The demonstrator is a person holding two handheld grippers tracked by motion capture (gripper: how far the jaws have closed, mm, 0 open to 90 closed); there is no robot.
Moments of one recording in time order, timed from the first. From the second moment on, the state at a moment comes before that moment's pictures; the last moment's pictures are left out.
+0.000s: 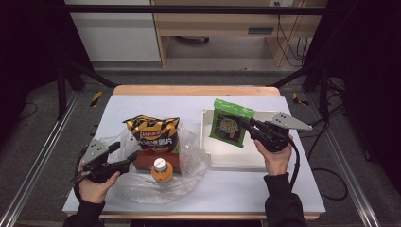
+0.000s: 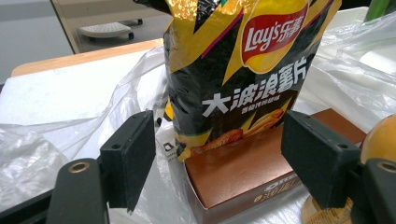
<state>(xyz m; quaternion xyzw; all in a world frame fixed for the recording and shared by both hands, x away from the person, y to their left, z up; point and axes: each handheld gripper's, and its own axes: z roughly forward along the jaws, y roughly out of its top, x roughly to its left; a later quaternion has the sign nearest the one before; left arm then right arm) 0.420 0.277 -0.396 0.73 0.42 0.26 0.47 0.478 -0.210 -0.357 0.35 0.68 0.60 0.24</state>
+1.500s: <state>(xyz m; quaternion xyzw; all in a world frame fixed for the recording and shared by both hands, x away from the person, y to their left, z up) 0.422 0.279 -0.399 0.73 0.43 0.26 0.47 0.574 -0.176 -0.426 0.42 0.70 0.53 0.24</state>
